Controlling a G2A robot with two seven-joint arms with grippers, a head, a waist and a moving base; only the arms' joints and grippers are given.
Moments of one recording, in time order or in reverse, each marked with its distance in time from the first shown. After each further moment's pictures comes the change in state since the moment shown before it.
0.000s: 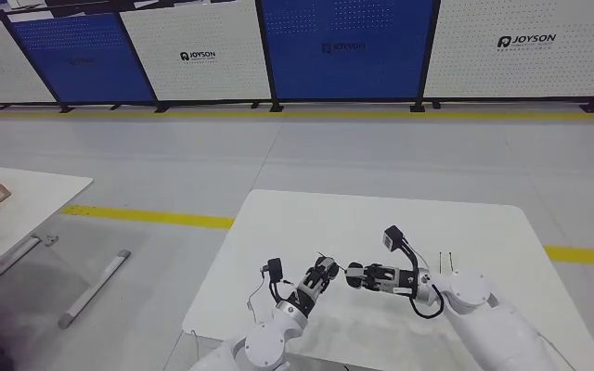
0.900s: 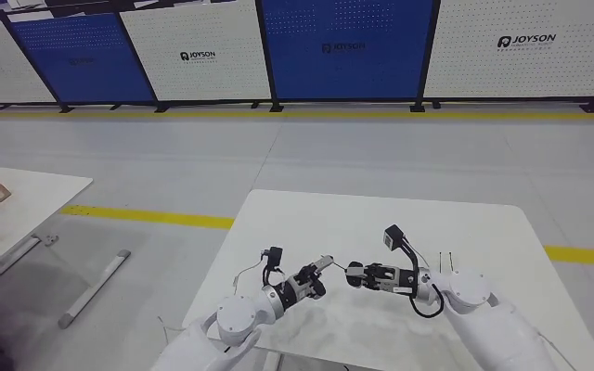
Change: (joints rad) left arm 0.021 0.071 -0.226 0.011 -0.037 0.165 -0.595; right arm 0.000 0.000 0.002 -0.001 -0.001 -0.001 -0.003
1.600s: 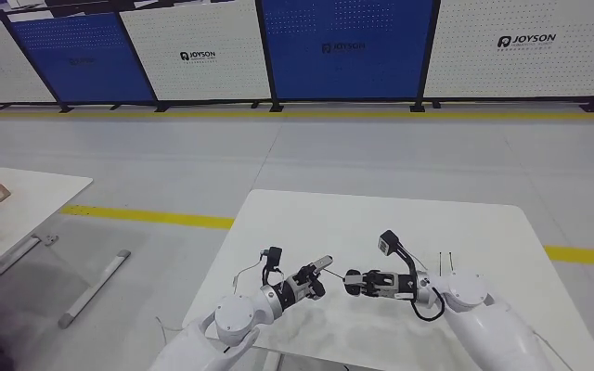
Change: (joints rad) left arm 0.000 -0.001 0.002 0.000 -0.004 -0.003 0.005; right arm 0.023 -0.024 -0.026 0.079 0.051 -0.060 0.114
